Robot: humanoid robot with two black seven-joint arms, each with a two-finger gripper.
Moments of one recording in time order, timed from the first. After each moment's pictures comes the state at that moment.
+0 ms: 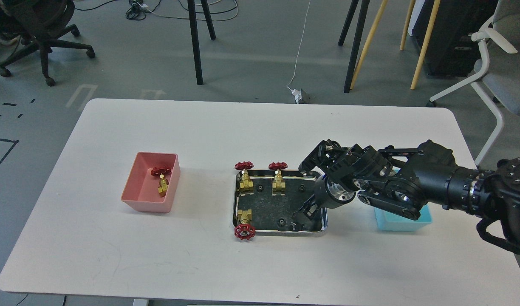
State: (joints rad) left arm -1.60 0.62 -0.36 -0.21 0.24 -0.49 -0.20; right arm 1.13 -0.10 -0.26 0.82 -1.68 0.49 0.23
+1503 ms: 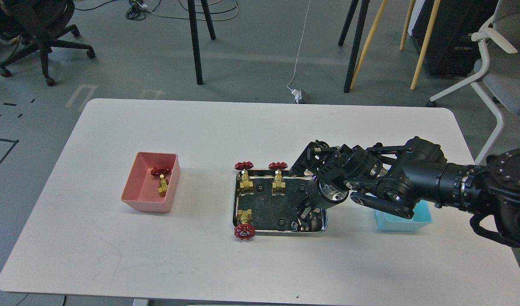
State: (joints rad) left arm -1.60 0.62 -0.35 -0.18 0.24 -0.49 -0.20; right arm 1.17 -0.07 -0.31 0.83 -1.70 0.49 0.23
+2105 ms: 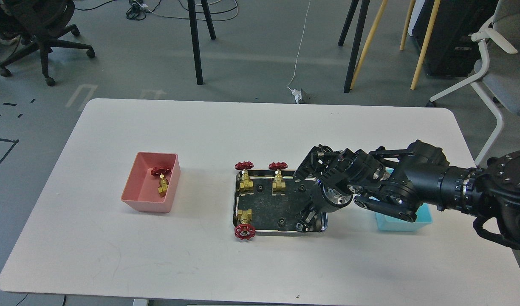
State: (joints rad) left arm -1.60 0.62 -0.35 -0.18 0.24 -0.49 -0.21; right arm 1.16 -0.08 -0.34 0.83 -1.70 0.49 0.23
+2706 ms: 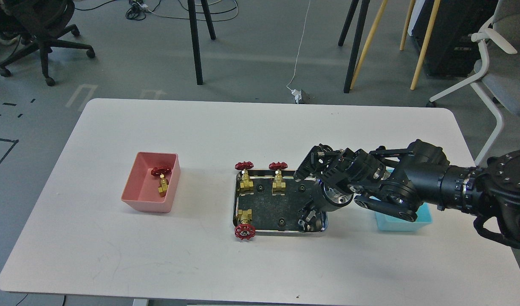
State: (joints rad) left arm -1.60 0.62 -0.35 -0.17 0.24 -0.49 -0.21; right arm 1.17 -0.08 -0.34 0.83 -1.70 0.49 0.22
